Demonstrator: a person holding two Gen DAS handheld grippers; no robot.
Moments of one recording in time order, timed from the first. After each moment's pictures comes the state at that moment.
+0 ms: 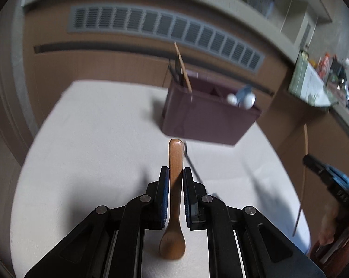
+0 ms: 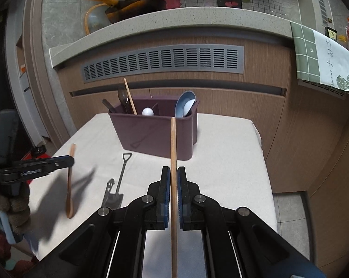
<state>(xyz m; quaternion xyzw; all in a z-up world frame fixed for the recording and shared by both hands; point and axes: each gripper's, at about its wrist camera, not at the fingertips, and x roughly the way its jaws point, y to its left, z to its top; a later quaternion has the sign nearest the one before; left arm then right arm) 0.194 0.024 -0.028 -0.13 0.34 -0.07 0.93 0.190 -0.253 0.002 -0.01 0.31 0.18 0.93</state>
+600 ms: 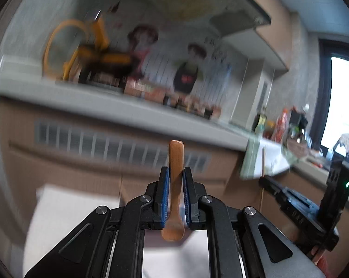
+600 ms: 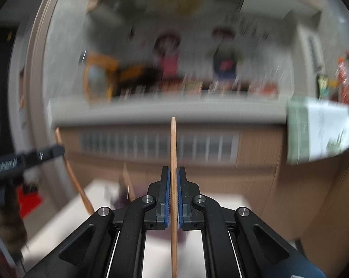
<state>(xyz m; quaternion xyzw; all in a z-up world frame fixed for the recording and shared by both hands) 0.218 0.010 0.153 -0.14 0.11 -0.15 0.97 0.227 -0.244 0.152 0.02 0.10 0.15 0.98</state>
